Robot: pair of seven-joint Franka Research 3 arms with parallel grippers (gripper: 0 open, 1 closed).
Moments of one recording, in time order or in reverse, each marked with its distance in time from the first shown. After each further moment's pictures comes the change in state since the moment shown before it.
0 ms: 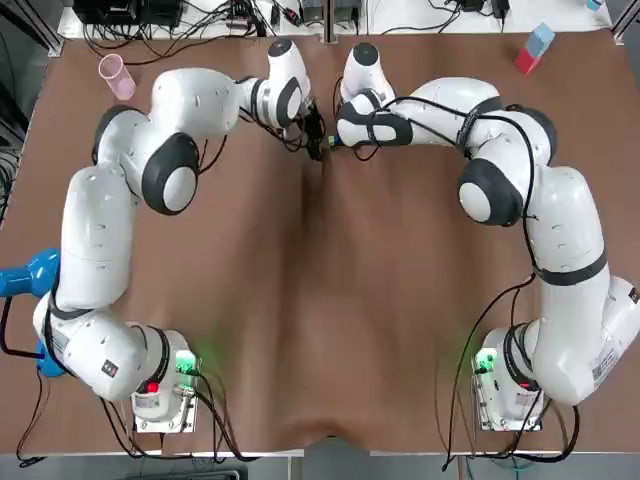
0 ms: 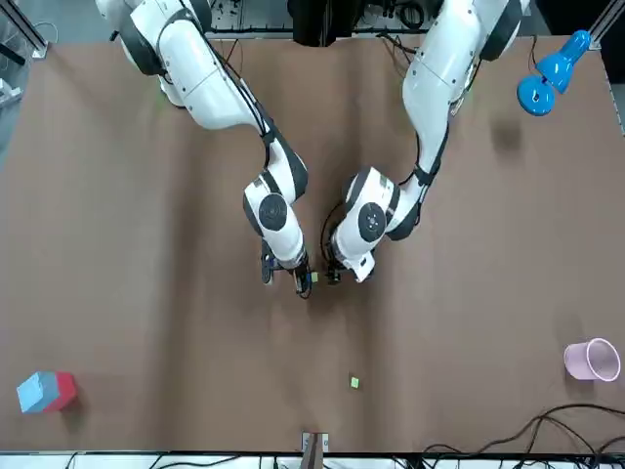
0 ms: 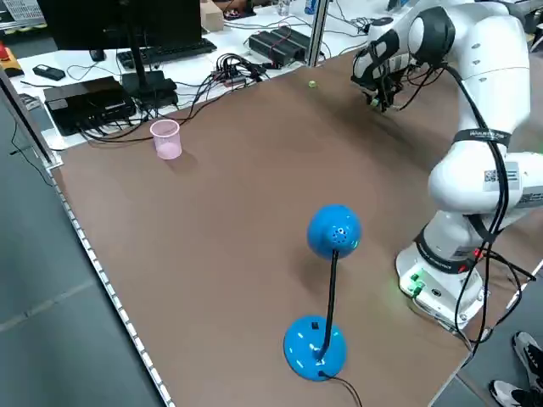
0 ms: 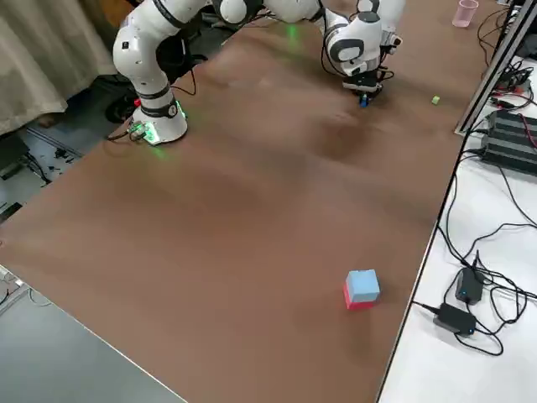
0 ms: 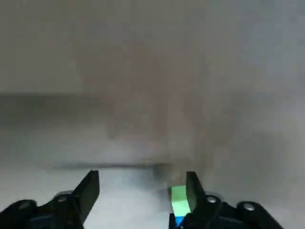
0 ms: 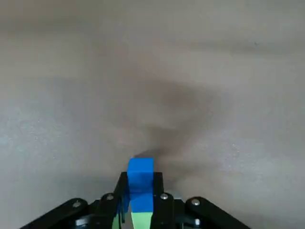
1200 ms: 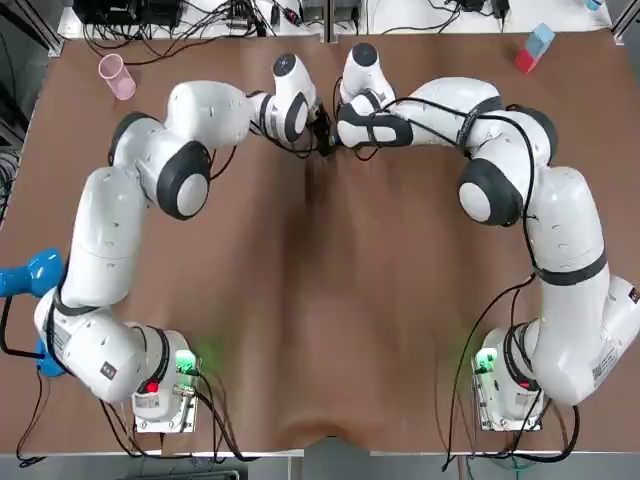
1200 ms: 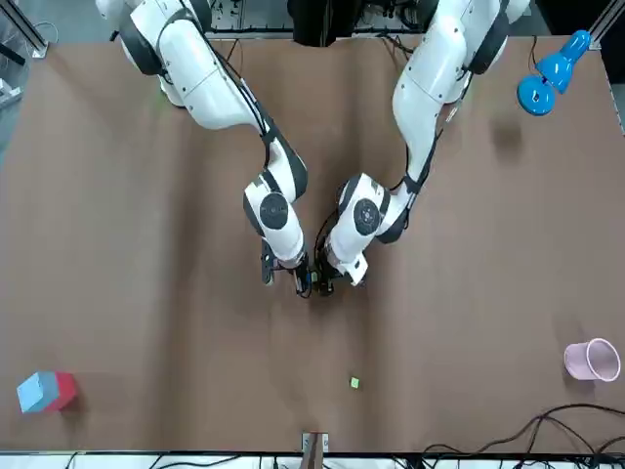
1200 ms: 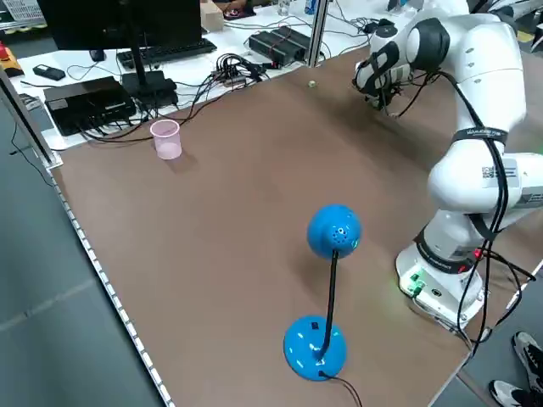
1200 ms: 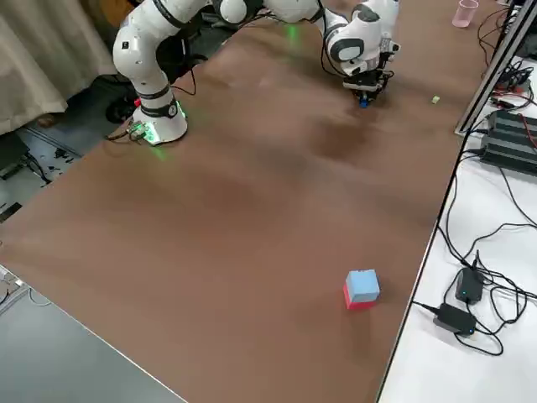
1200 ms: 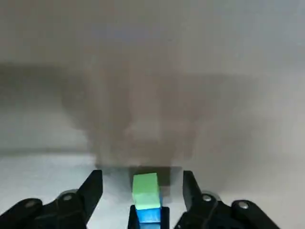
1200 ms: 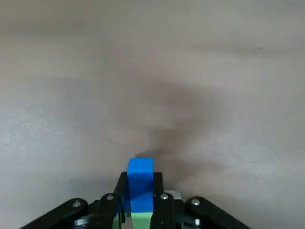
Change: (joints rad) left arm -0.038 0.084 0.000 0.041 -0.001 0.203 -0.087; right arm 0.000 0.000 0.001 0.000 -0.023 0.000 0.000
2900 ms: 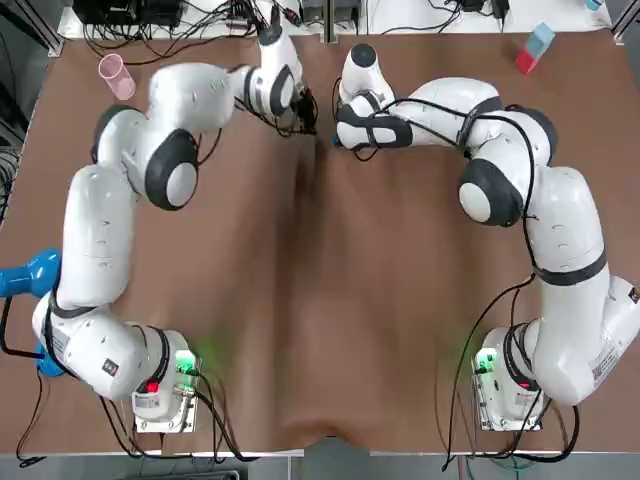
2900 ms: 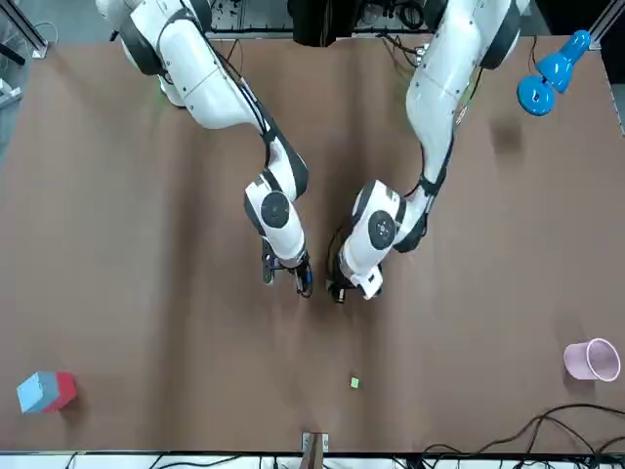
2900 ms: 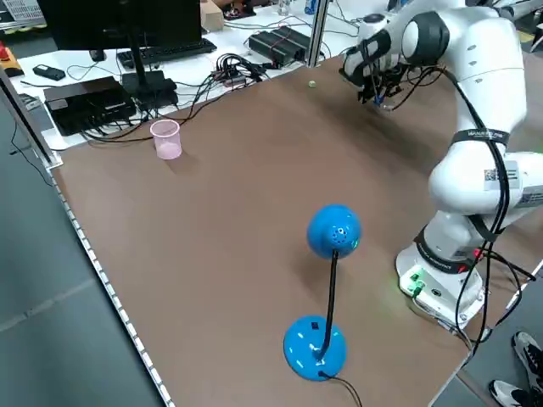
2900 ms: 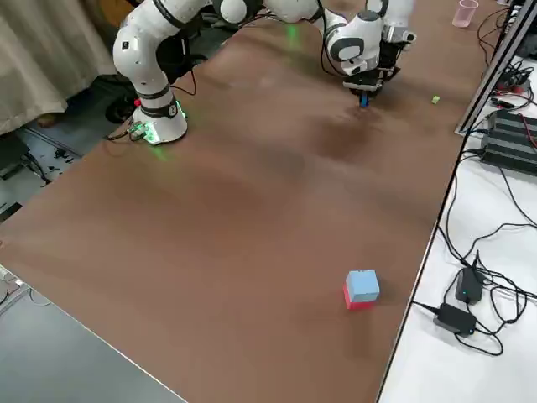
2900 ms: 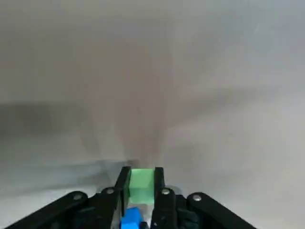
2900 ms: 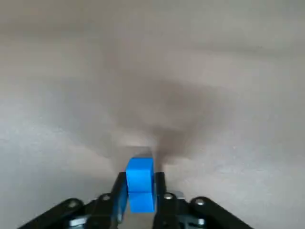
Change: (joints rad) left arm 0.079 -0.088 0.038 0.017 0.054 -0.254 0.183; right arm 0.000 0.000 0.006 0.001 -0.014 -0.004 0.002
